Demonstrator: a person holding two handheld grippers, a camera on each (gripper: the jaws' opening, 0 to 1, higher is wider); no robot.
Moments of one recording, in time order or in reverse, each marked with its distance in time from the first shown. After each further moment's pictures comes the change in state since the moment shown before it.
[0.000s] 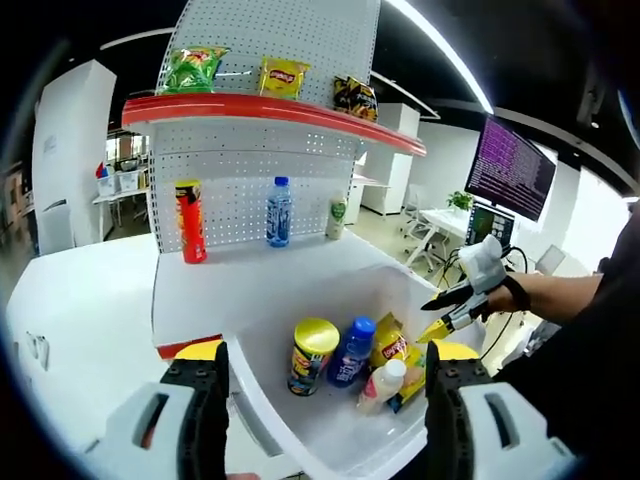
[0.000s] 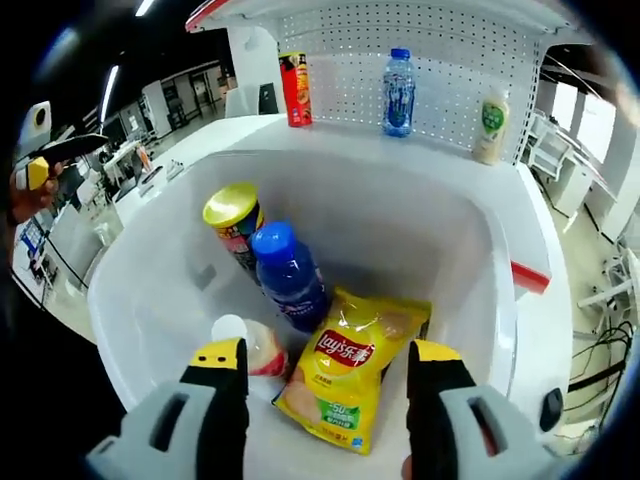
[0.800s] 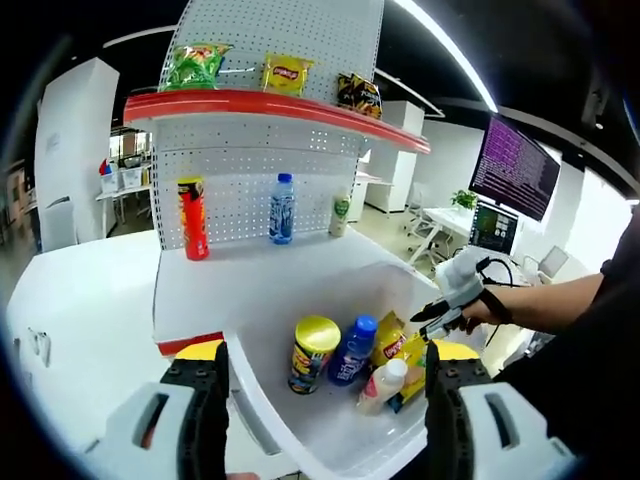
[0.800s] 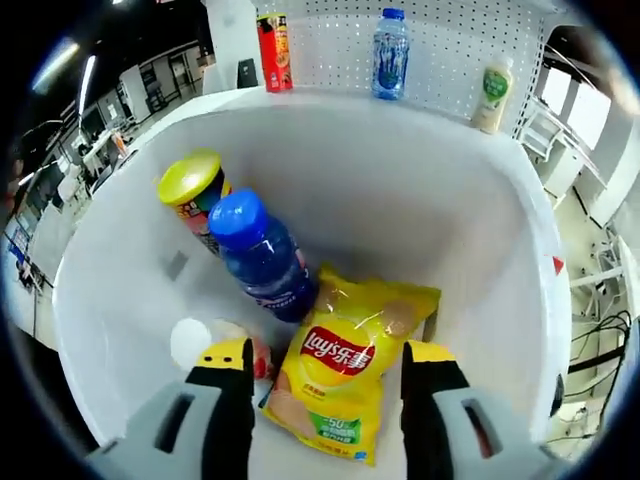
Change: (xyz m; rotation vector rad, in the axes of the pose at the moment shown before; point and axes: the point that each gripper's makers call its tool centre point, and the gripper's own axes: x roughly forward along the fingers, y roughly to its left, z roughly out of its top) left arm 0.003 -0.002 0.000 -0.009 0.011 0.014; right arm 0.047 -0.003 -0.020 0.040 0.132 -0.069
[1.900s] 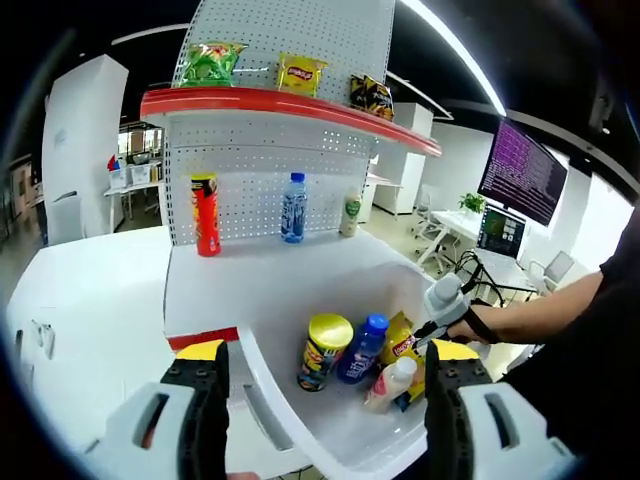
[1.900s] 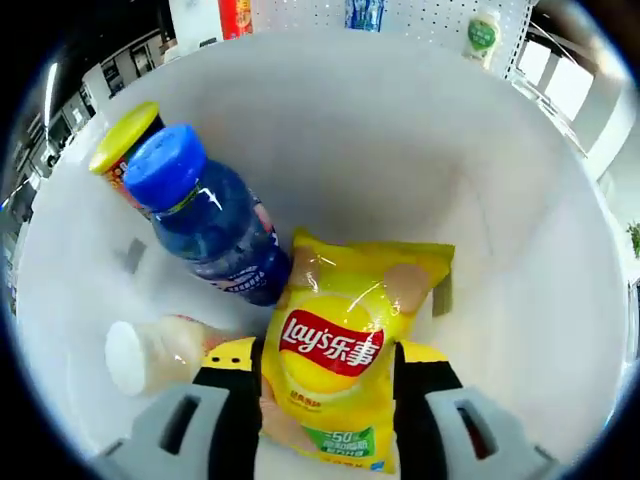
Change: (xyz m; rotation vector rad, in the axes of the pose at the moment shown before) left arm -0.008 0.017 -0.004 -0.021 -0.001 0.034; right arm 0.040 -0.011 -0.030 0.080 0.121 -0.114
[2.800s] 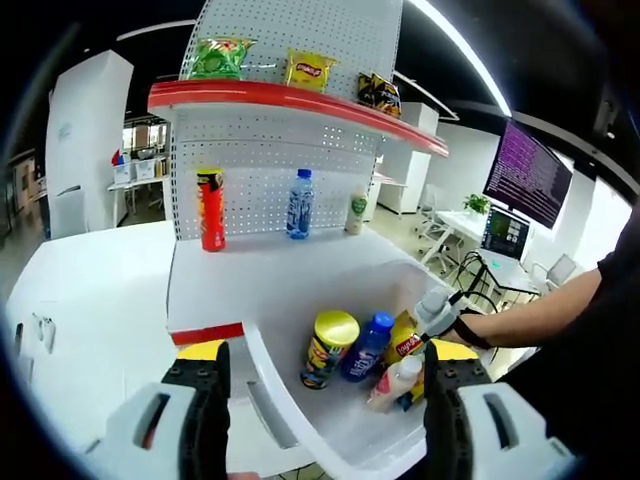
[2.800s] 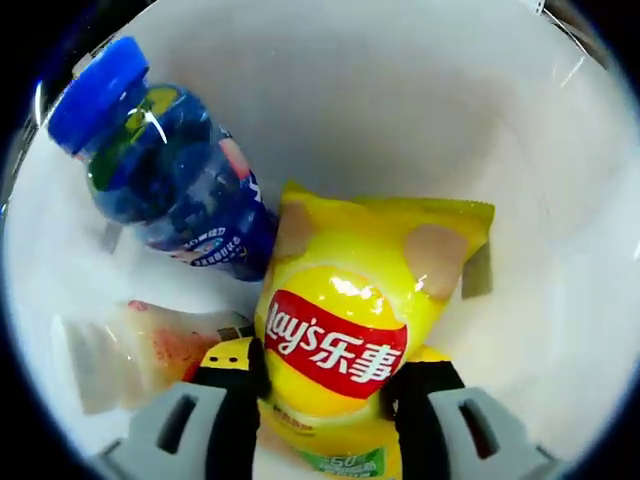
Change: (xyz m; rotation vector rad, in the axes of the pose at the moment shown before) left arm 0.003 0.008 -0.005 -0.019 0.010 0.013; right arm 0.035 0.003 -0.025 0.002 0.134 0.010
